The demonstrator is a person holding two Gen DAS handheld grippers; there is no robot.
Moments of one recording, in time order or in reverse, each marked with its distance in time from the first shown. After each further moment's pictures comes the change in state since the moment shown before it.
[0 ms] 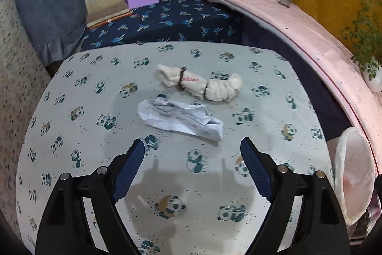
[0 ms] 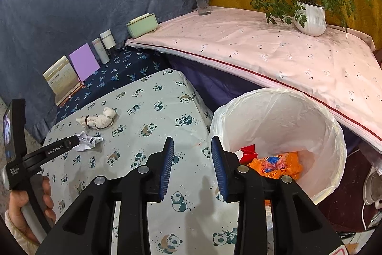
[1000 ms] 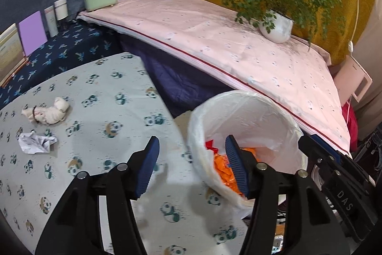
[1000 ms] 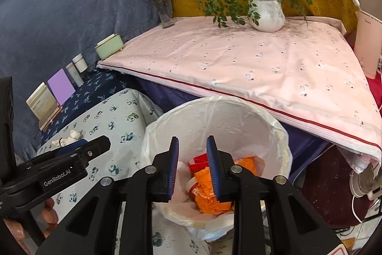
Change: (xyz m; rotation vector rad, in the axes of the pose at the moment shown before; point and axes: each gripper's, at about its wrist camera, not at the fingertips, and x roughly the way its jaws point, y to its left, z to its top) left arm -0.061 -0.198 -0.041 0.362 -0.034 -0.418; right arm -0.028 -0.104 0.007 0.110 -0.066 -0.076
